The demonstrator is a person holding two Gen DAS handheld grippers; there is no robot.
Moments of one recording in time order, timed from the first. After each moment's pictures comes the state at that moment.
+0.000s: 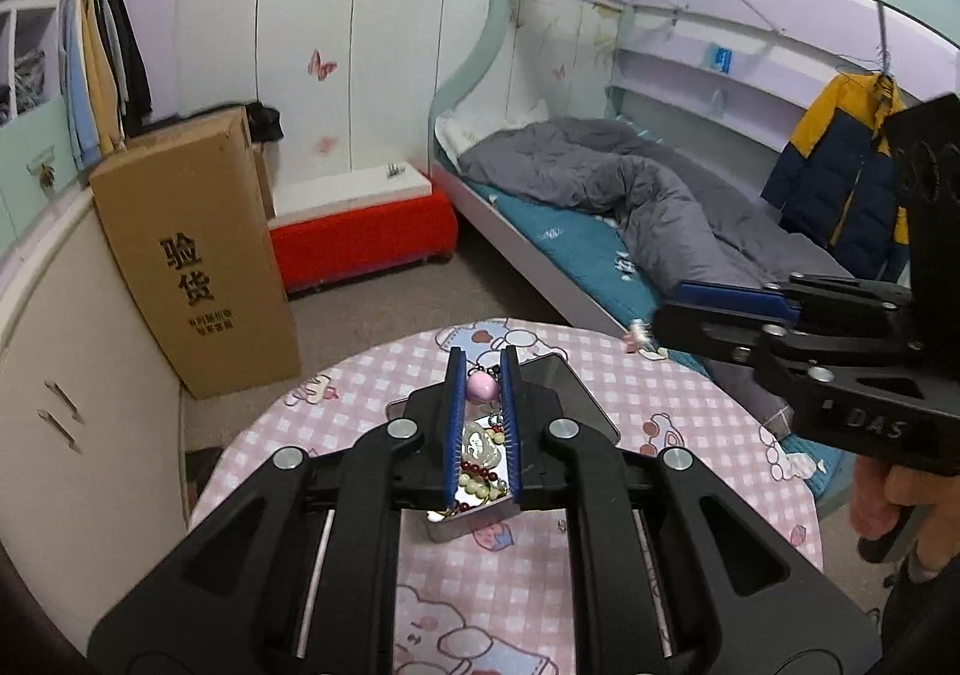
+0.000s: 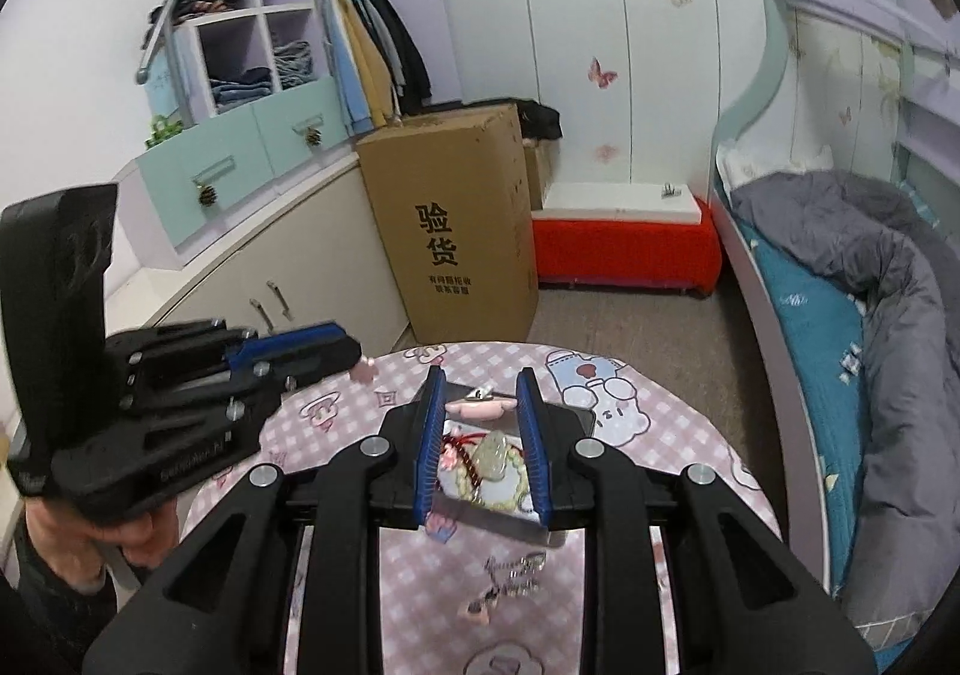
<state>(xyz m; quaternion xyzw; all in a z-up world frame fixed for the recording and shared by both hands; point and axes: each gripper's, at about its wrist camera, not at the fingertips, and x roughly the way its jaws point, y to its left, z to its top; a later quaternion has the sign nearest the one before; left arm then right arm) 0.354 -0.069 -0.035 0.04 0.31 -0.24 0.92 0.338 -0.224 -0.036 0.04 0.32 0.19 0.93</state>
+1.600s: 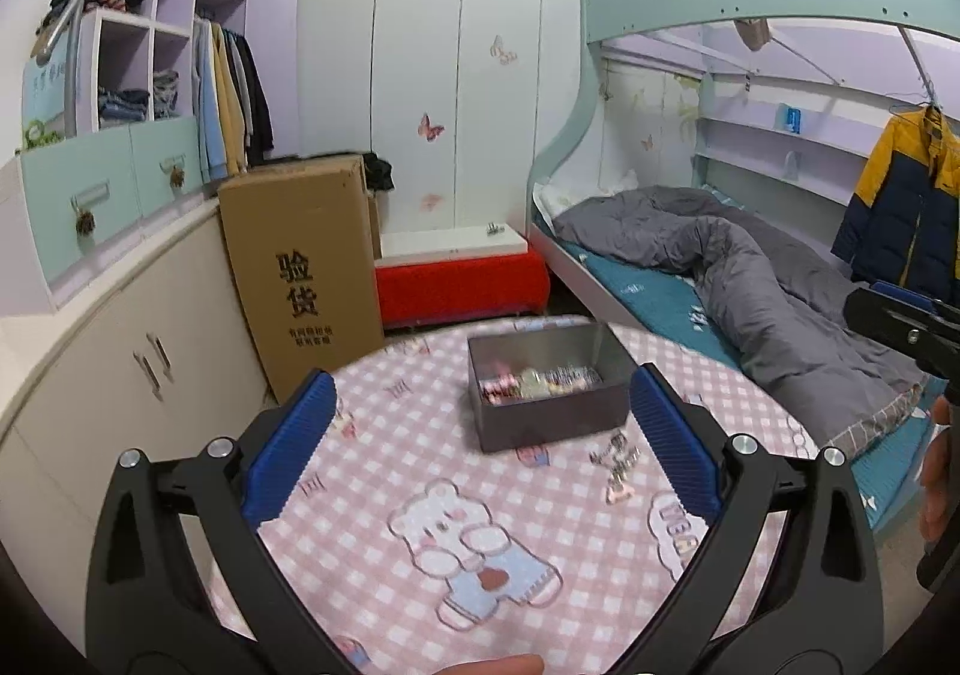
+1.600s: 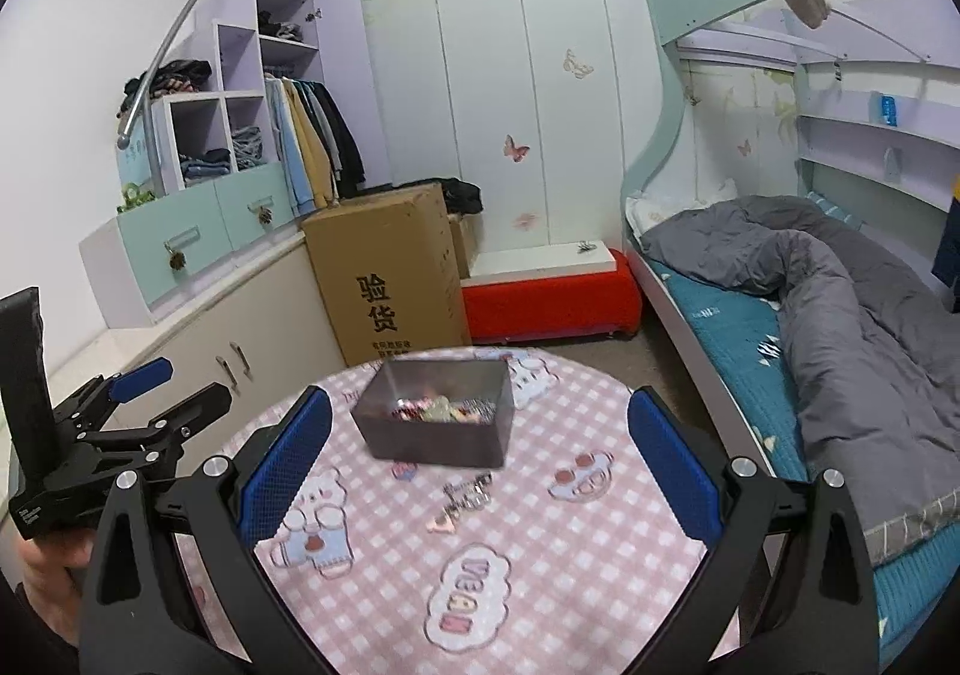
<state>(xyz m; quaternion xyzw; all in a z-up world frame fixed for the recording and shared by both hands) 0.209 -0.034 -0.056 0.02 0.22 -0.11 0.97 0.177 -0.263 -0.047 0.06 0.22 0.09 0.97</state>
